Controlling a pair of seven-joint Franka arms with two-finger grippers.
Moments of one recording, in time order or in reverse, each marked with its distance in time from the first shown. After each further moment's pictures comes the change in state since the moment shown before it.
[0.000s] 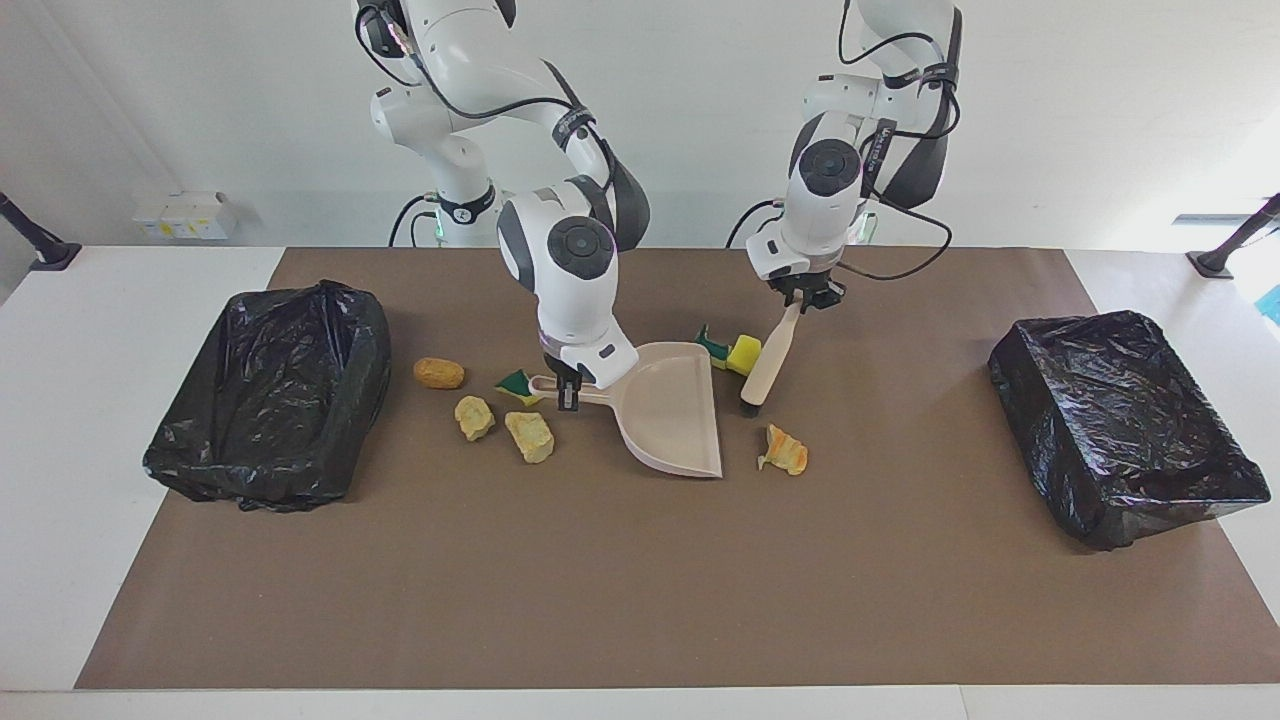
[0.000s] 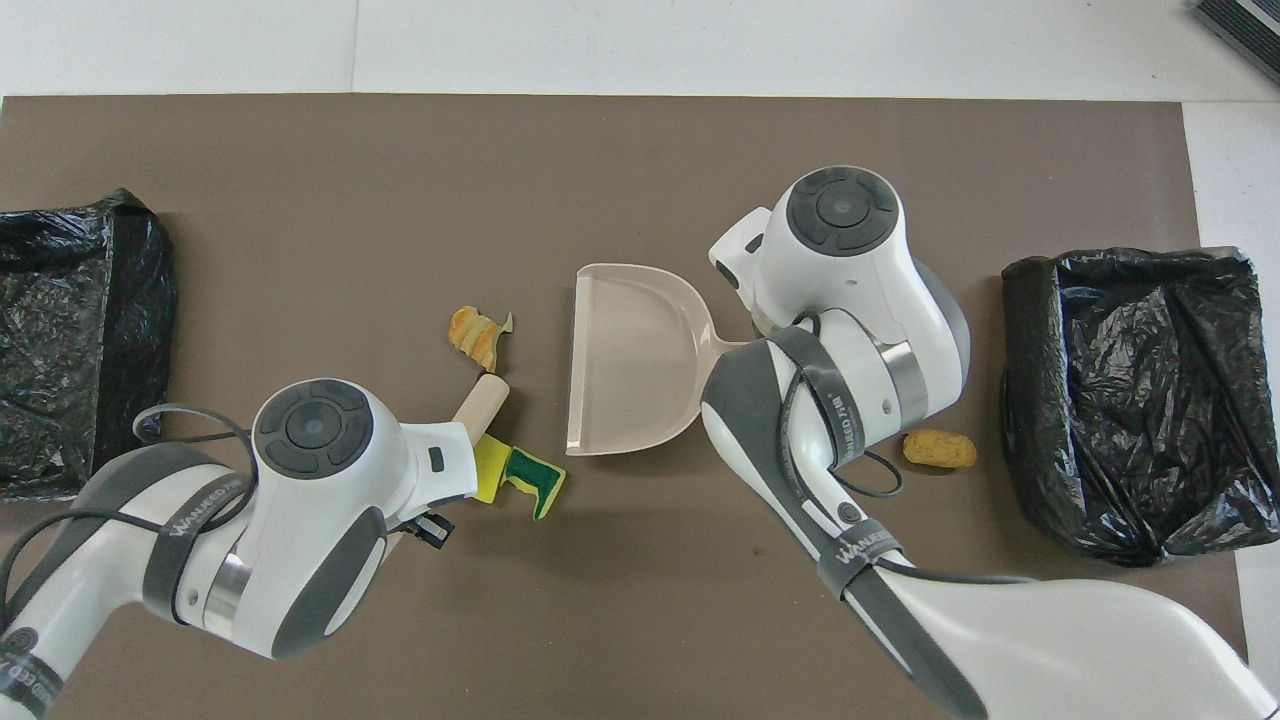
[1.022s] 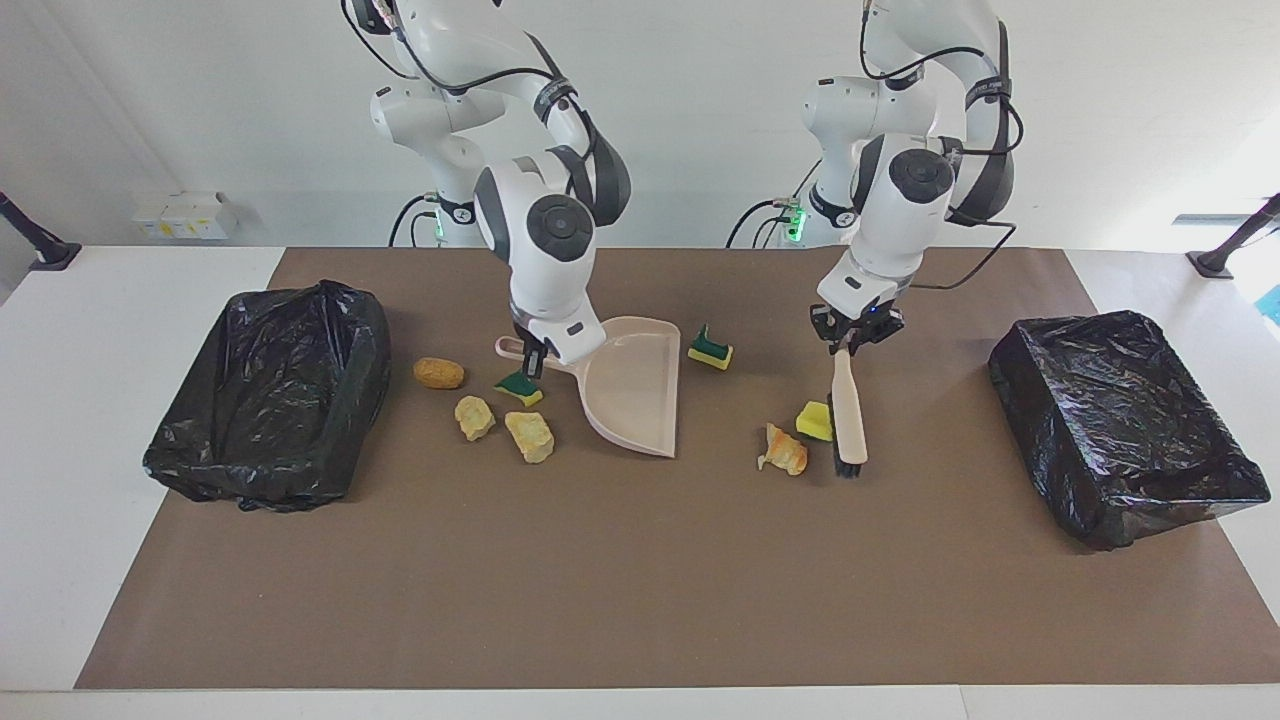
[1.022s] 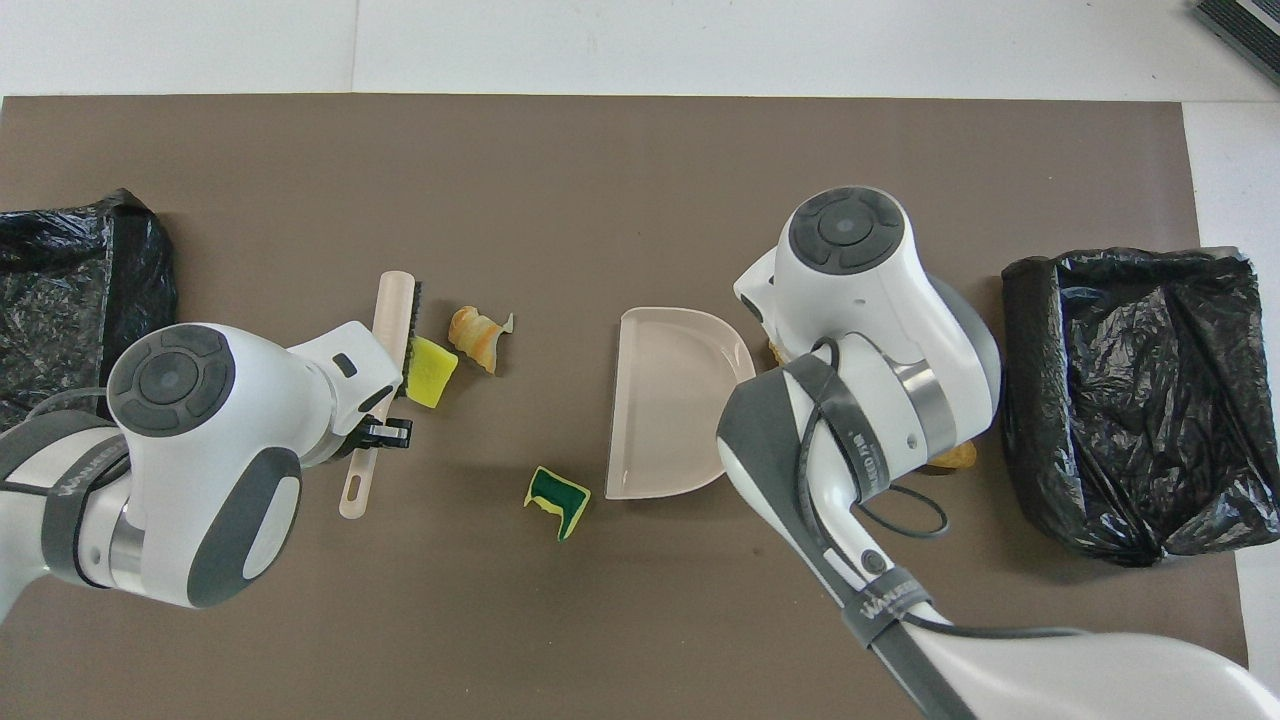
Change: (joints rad) left arm 0.147 0.161 0.021 0.040 -0.001 0.355 -0.234; right arm 0.064 -0.219 0.000 -0.309 -0.045 -0.035 0.185
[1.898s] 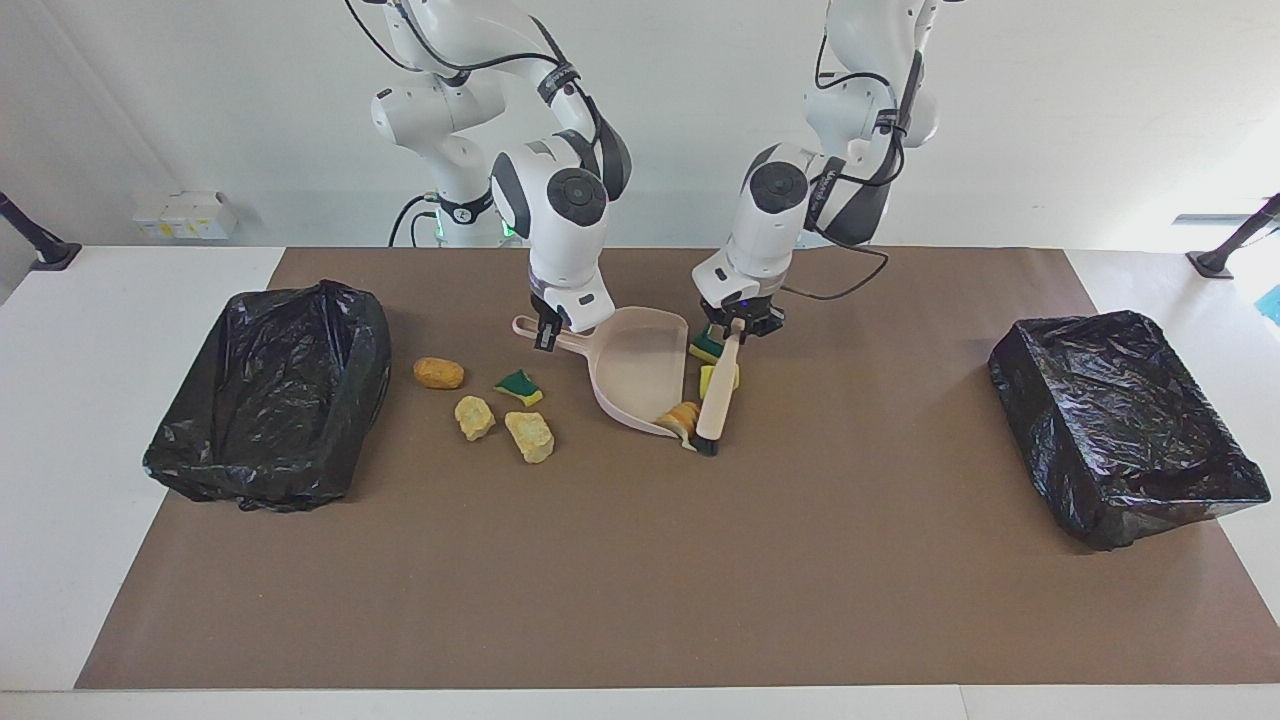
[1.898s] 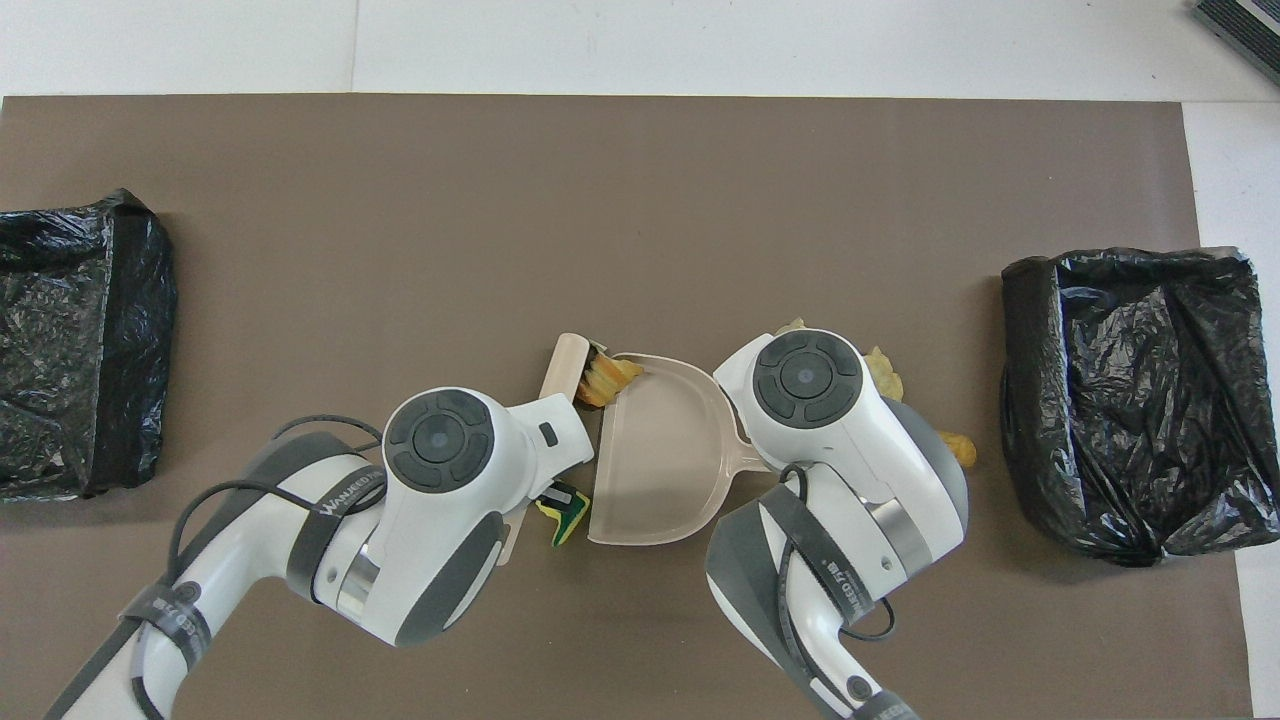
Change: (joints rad) left arm -0.314 -0.009 -0.032 0.014 -0.108 -0.114 -0.046; right arm -0.008 -0.044 -0.003 -0.070 0.000 0.058 0.056
